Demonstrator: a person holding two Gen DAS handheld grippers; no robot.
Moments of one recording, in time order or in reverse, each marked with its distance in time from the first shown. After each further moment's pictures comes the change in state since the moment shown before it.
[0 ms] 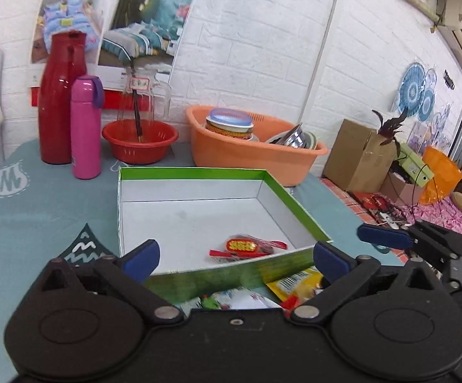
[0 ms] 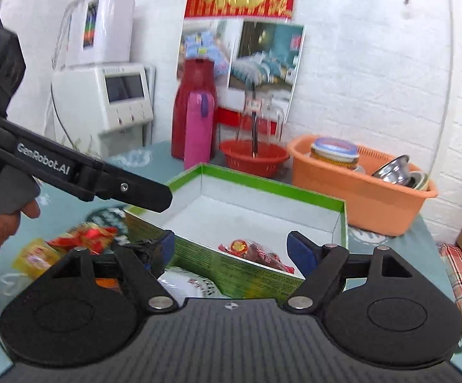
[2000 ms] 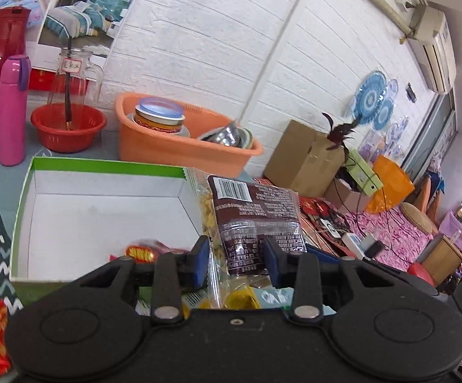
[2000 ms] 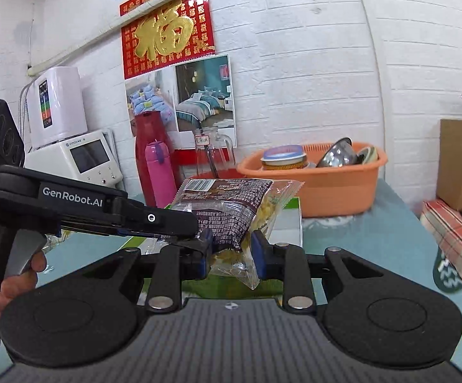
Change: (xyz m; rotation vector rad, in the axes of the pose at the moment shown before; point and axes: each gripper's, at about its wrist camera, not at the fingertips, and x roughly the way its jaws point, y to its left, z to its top) left arm 0.058 -0.043 0.018 -0.070 0.033 -0.204; right arm -0.024 -0.051 -0.009 0.277 -0.112 -0.074
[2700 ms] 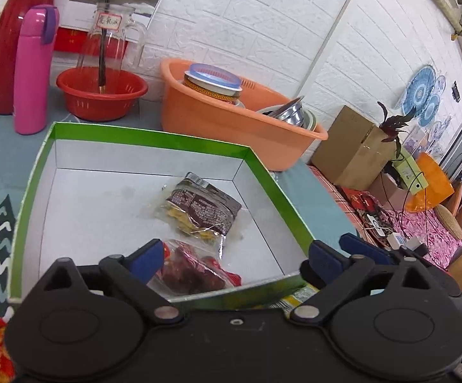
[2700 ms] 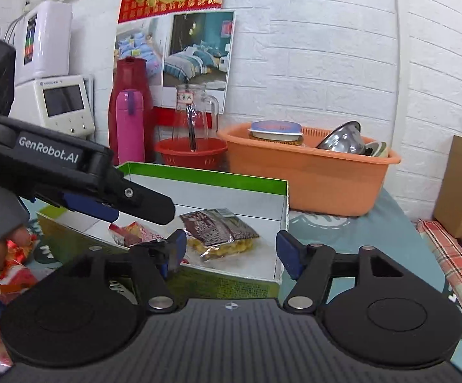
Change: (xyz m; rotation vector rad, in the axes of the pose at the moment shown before) left arm 0.046 0.053 0.000 -0.069 0.073 0.104; right arm 0.074 -0.021 -0.024 -0.165 0.068 -0.072
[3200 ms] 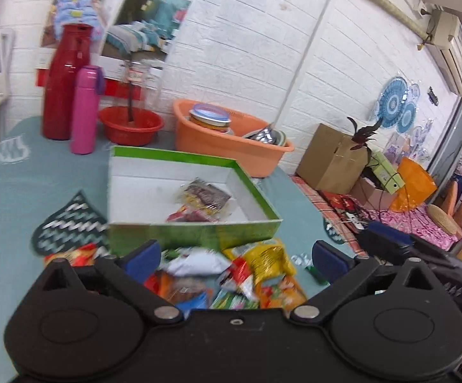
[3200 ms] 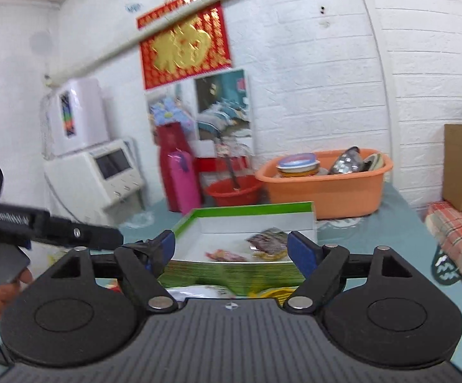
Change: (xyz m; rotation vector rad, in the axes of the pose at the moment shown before) left arm -0.178 -0.030 -0.065 0.050 -0.099 0.050; right arm -0.150 0.026 0.024 0.194 -0.095 0.152
